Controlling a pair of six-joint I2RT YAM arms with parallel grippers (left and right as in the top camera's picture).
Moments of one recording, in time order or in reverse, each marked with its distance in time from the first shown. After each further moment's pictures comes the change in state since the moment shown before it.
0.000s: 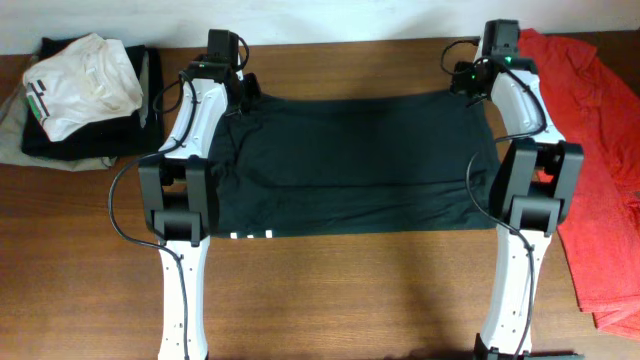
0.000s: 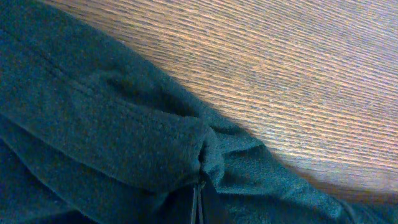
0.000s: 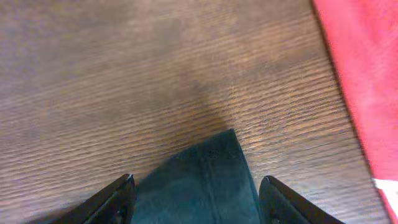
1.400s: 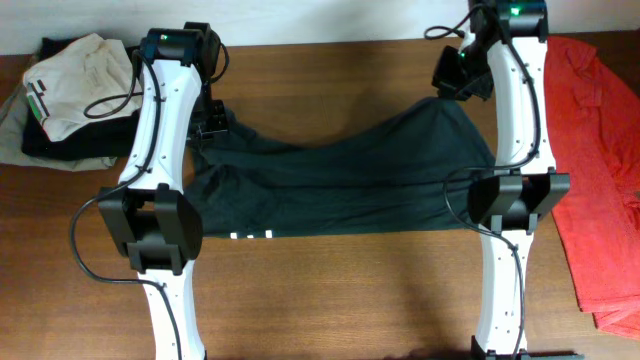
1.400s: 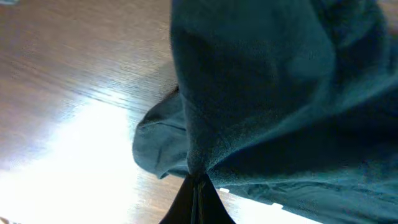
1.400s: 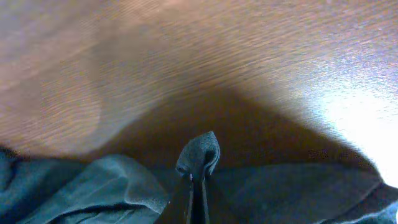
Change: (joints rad) left arm 0.005 -0.332 0.000 -0.853 -0.267 0.016; right arm 0.130 -0.025 0.684 -1.043 -0.185 0.286
